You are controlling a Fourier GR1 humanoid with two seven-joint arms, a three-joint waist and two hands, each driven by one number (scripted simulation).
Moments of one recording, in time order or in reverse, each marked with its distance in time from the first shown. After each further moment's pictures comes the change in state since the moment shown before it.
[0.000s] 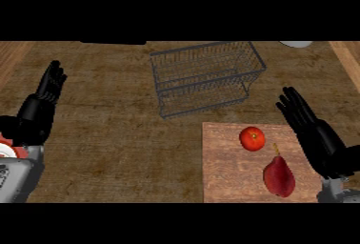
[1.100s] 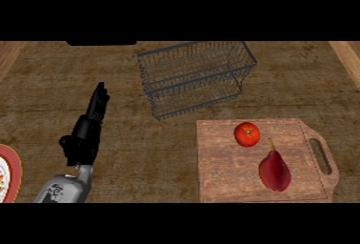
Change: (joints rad) left arm 0.088 -0.226 -0.163 -0.100 -0.103 0.166 0.092; right arm 0.162 -0.232 -0.547 0.203 -0.688 0.730 -0.097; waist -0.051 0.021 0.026
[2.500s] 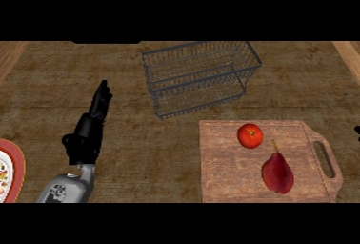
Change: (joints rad) left arm -0.003 -0.041 0.022 -0.032 -0.057 -0.031 0.046; right arm -0.032 -0.242 0.133 -0.849 0.672 -0.021 0.493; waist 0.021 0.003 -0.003
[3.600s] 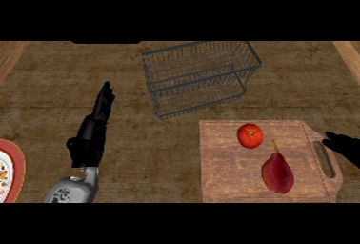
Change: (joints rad) left arm 0.023 -0.067 0.030 -0.028 -0.079 -0.036 0.018; right arm -0.022 0.107 0.170 0.013 0.364 0.126 0.031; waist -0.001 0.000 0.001
